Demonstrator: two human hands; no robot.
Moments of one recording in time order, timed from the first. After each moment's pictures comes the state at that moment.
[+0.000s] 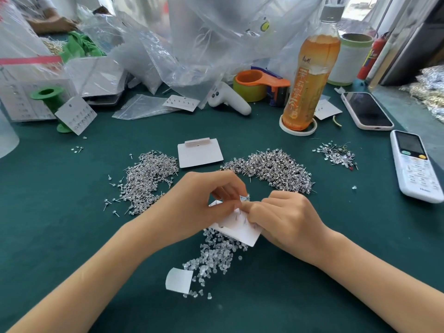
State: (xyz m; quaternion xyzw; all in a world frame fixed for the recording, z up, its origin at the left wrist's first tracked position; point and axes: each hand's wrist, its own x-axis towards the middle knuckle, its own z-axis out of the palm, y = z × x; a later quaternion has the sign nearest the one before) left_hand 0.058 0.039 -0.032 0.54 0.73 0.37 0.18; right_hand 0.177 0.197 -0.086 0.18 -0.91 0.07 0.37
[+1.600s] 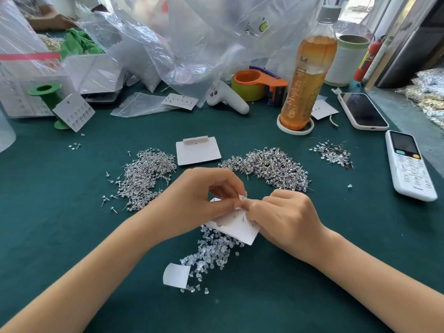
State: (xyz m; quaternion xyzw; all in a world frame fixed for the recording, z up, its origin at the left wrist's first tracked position) left_hand 0.059 0.041 -0.033 0.51 0.72 0.41 0.23; right_hand 0.181 0.193 -0.082 0.16 -0.90 0.04 0.40
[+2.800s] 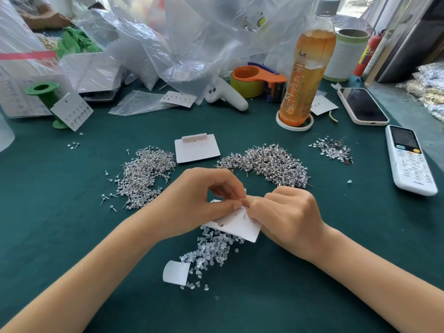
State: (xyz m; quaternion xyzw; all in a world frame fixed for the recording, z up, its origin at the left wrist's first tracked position) left_hand 0.061 0.041 -0.034 0.53 0.71 0.40 0.23; right_hand 0.185 0.190 -0.081 0.14 -0.90 0.04 0.42
